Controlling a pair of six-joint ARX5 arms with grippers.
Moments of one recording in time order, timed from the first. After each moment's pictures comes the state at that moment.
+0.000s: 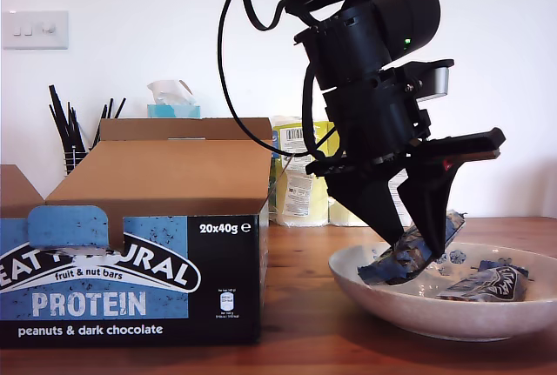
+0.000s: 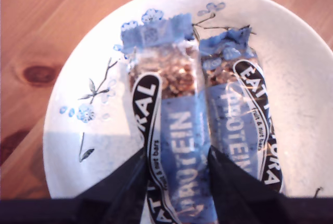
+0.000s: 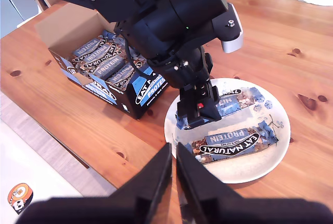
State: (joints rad) left arm -0.97 2.14 1.69 -0.64 0.04 -0.11; right arm 0.48 0.36 0.82 -1.00 -0.20 0.00
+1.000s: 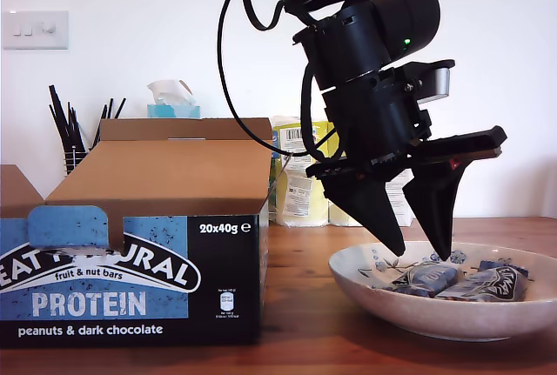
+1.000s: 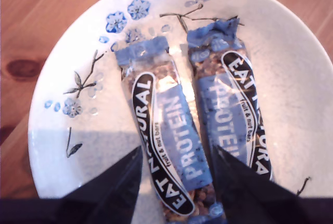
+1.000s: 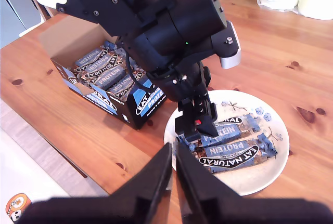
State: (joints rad) left arm -0.97 2.14 1.69 -0.65 0.06 -0.11; right arm 0.48 0.36 0.82 -0.96 -0.20 0.00
